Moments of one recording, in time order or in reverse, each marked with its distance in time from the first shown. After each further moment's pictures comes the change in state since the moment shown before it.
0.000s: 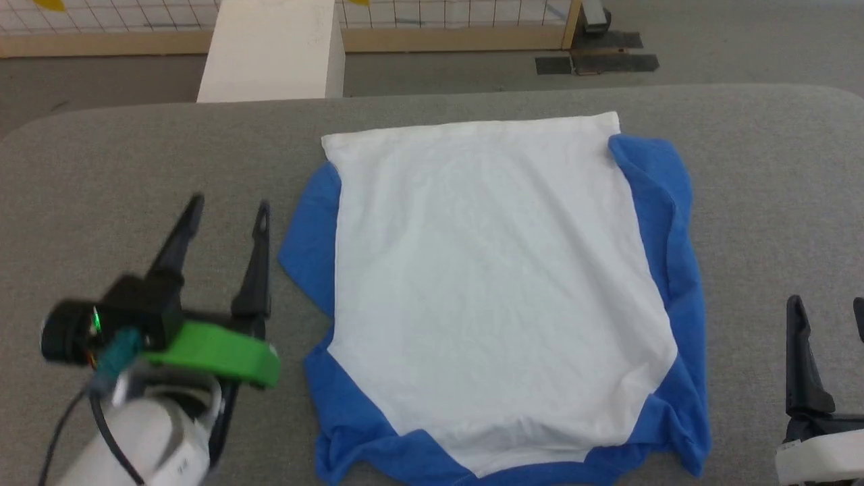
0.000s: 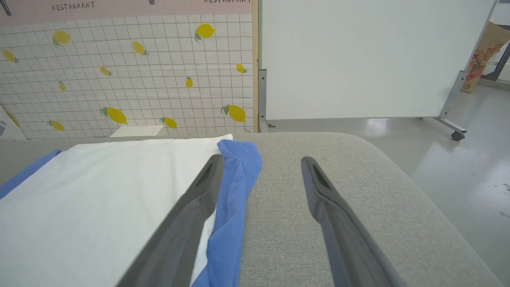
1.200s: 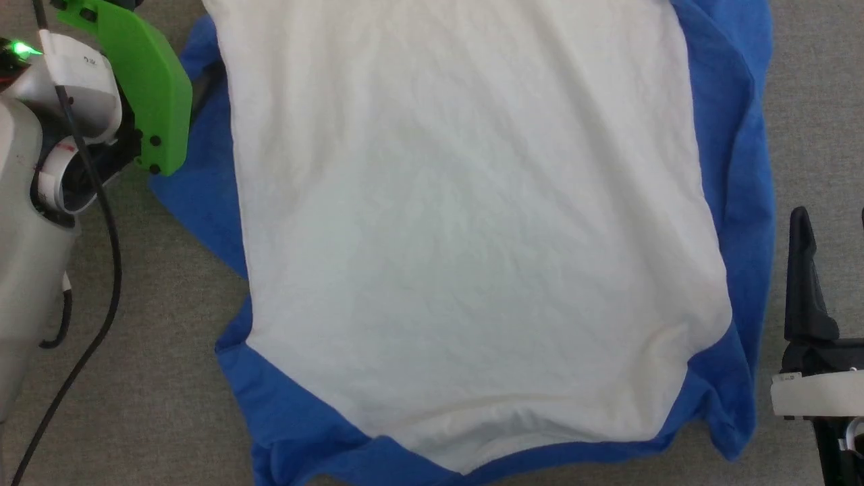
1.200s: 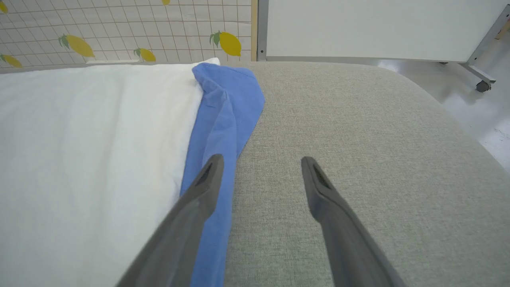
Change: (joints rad) left arm -0.787 0.121 -0.119 0.464 -0.277 -0.389 0.874; right arm -0.181 0.000 0.038 -0.039 0.011 0.000 -0.006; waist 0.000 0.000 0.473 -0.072
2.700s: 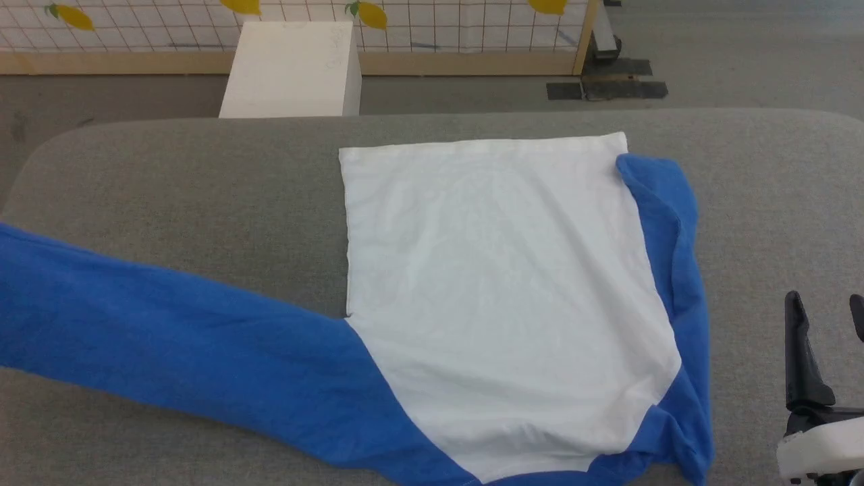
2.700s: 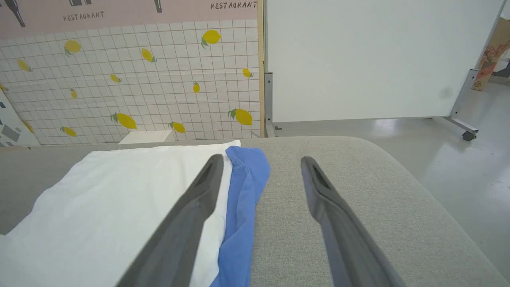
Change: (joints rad) left arm 0.711 0.313 0.471 -0.210 -0.249 0.203 -0.260; right arm 0.152 0.000 -0.042 0.038 0.015 0.000 0.073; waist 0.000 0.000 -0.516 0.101
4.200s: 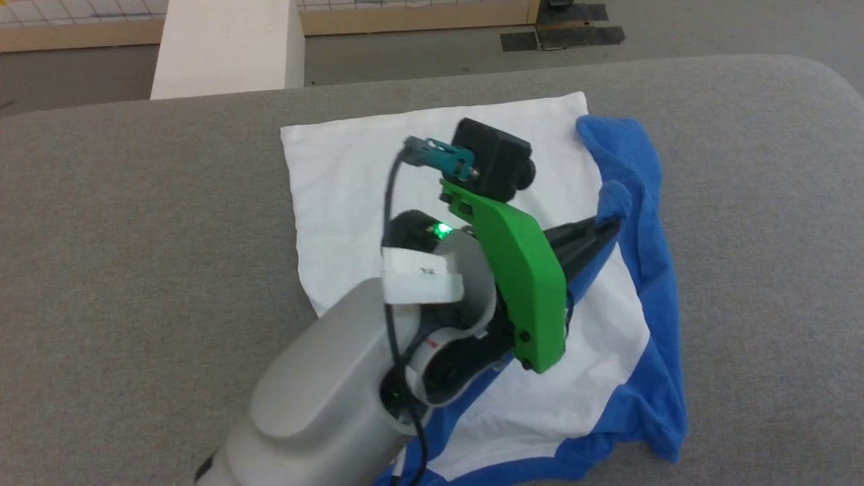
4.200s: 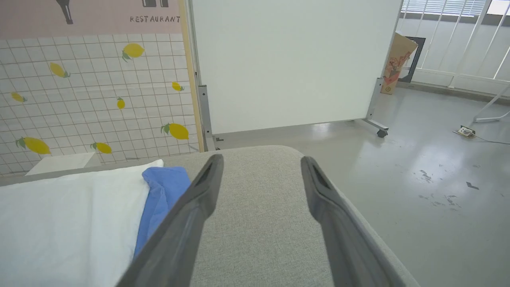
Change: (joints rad) left arm -0.441 -0.807 -0.703 -0.154 0.001 0.059 0.070; right arm -0.073 0.000 -0.184 -0.049 0.005 0.000 0.015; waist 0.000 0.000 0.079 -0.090
